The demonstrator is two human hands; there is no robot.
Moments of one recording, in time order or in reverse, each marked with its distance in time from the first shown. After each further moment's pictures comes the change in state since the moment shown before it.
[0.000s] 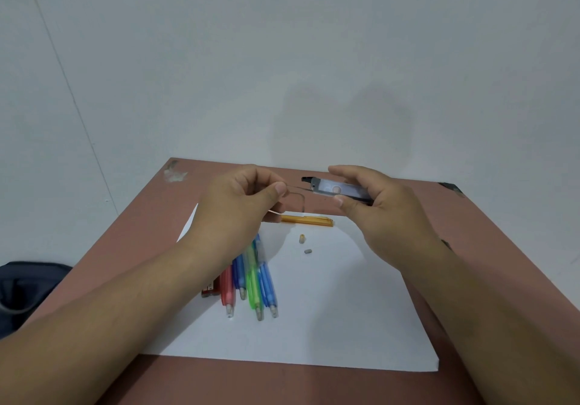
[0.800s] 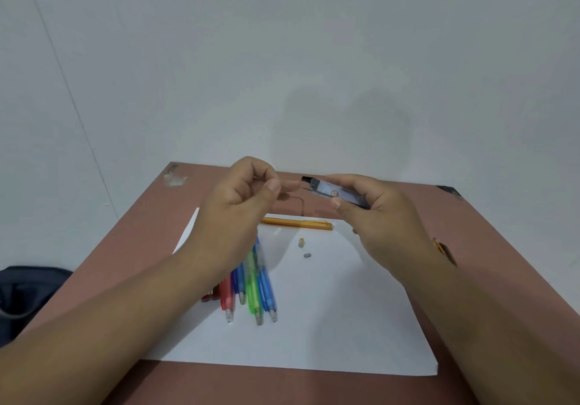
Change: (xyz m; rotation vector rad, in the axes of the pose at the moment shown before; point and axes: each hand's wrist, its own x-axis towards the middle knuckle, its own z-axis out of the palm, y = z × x) left_hand -0.010 0.003 -0.003 -0.086 -0.101 0.248; right_hand 0.001 0.000 0.005 0.081 0.010 0.036
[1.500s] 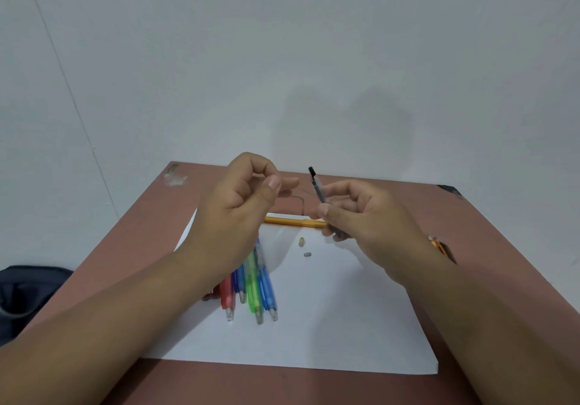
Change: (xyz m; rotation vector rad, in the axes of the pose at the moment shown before) left_hand -0.002 -0.001 -0.002 0.039 -0.028 0.090; right_hand 0.000 -0.008 0.006 0.172 -0.139 0.151
